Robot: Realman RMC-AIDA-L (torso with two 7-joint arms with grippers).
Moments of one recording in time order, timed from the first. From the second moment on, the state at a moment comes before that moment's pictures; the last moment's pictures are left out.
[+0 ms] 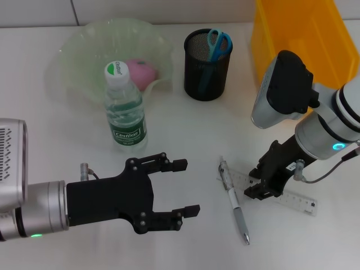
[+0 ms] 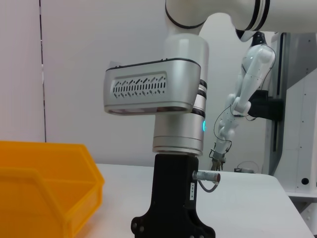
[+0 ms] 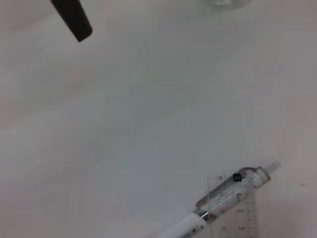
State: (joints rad) left arm -0.25 -2.07 1.42 0.67 1.40 1.52 -0.93; right arm 0.60 2.09 -1.57 -1.16 -2.47 -1.47 2.25
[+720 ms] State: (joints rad) left arm -0.24 -2.07 1.42 0.68 1.40 1.52 -0.93; right arm 0.48 2.08 -1.16 -1.40 -2.10 -1.37 2.18
